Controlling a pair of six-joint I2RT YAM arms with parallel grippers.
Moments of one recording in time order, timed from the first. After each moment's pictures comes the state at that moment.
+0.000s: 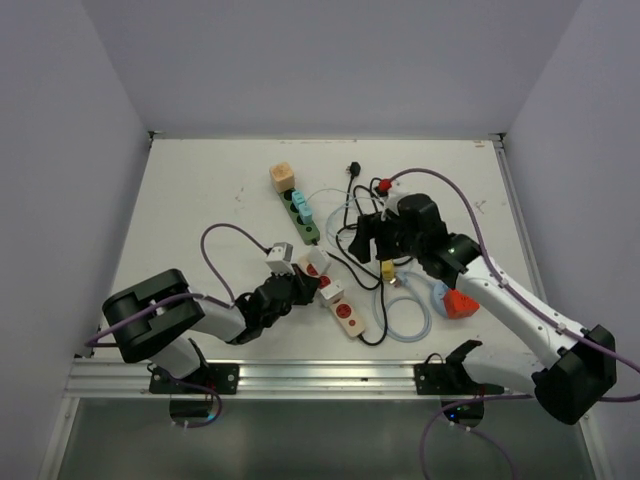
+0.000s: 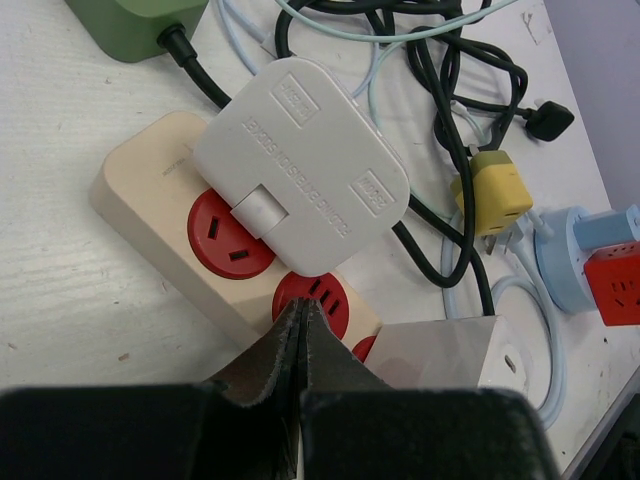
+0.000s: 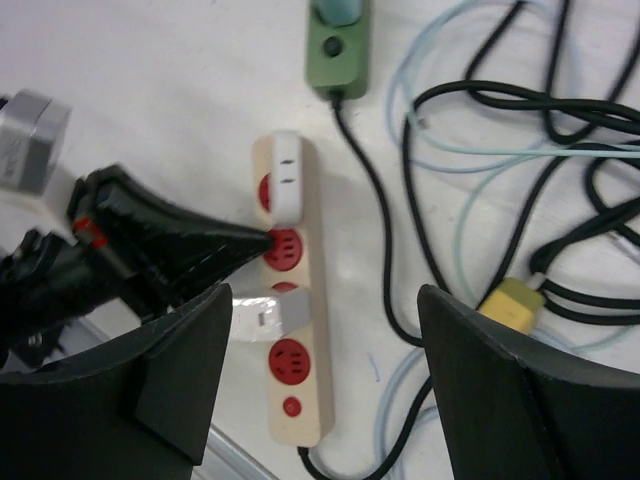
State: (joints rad) left arm -0.96 1.55 0.28 0.87 -0.36 -0.83; right arm 0.55 1.14 0.94 -0.42 -0.11 0.34
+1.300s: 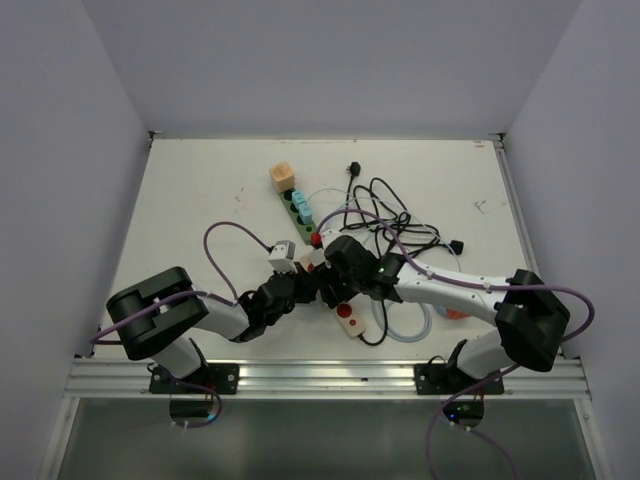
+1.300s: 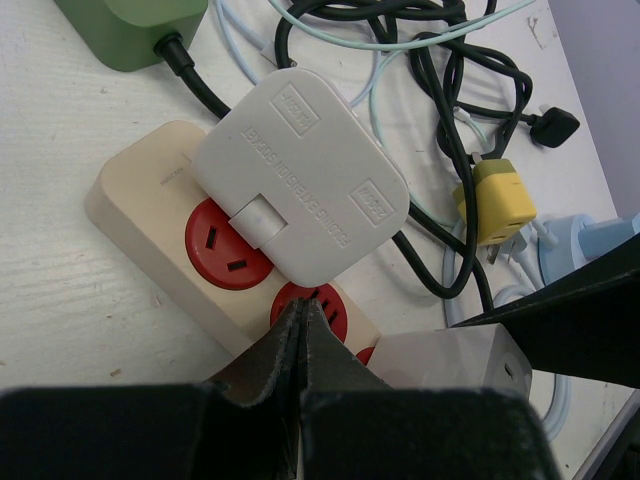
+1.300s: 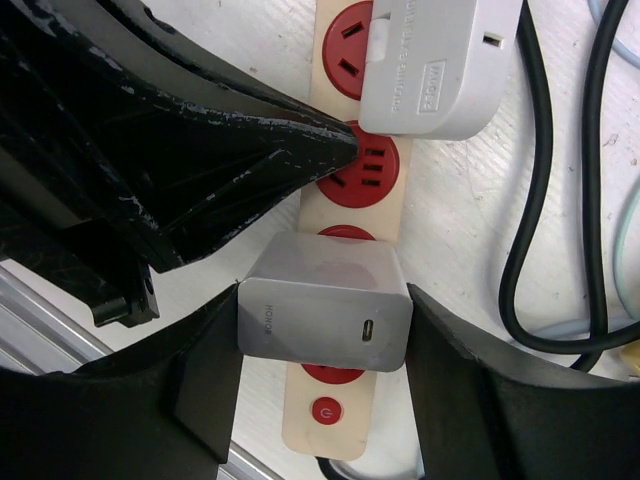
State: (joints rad) left arm -0.96 1.58 0.31 0.86 -0.37 -0.83; right arm 0.98 1.47 0.92 -0.38 0.10 0.32
